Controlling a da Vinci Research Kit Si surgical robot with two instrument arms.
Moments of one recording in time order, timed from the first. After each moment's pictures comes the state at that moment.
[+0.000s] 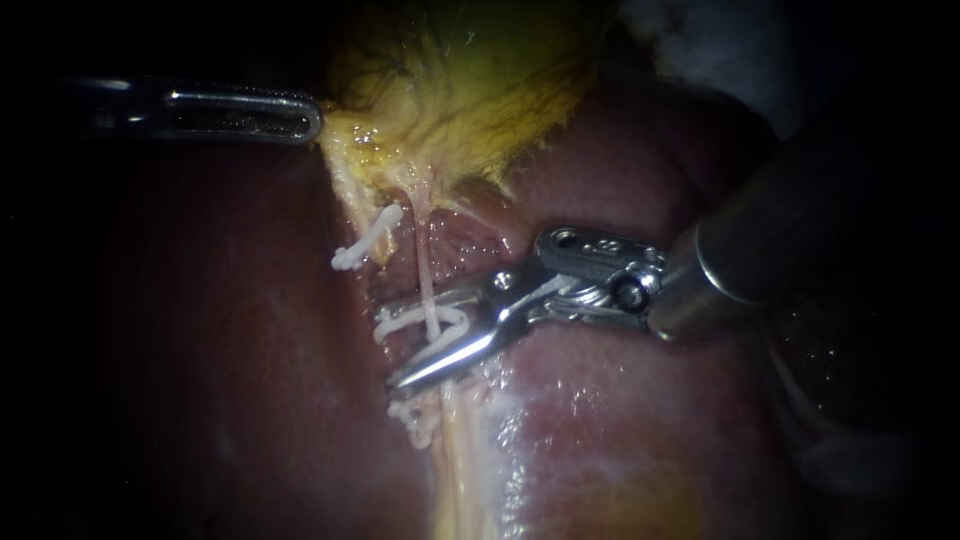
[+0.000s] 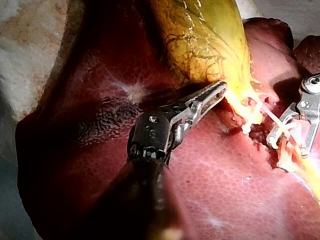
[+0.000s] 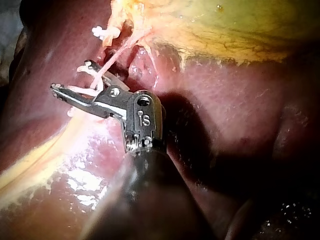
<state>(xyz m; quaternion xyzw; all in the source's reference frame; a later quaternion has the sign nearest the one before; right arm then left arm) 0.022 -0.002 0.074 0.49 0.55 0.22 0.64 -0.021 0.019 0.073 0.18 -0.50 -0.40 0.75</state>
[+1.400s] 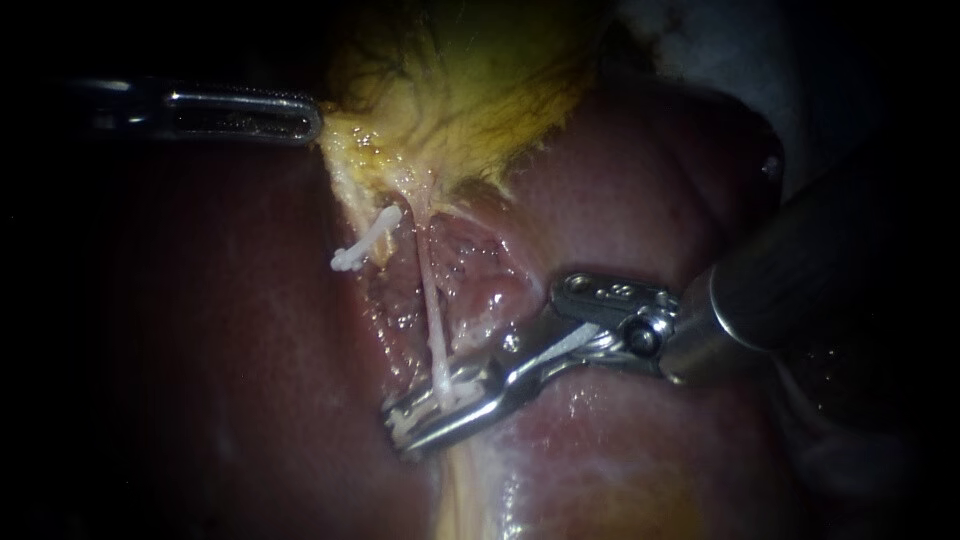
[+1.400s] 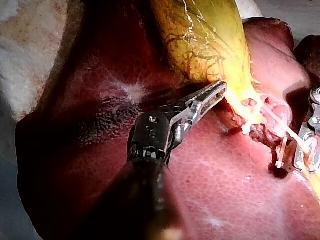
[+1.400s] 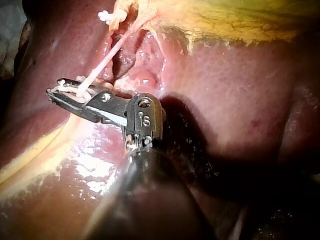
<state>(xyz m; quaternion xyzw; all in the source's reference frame) 0.021 -0.006 0.074 0.54 0.52 0.22 0.62 -0.021 0.019 0.073 0.18 -0.50 -0.40 0.75</state>
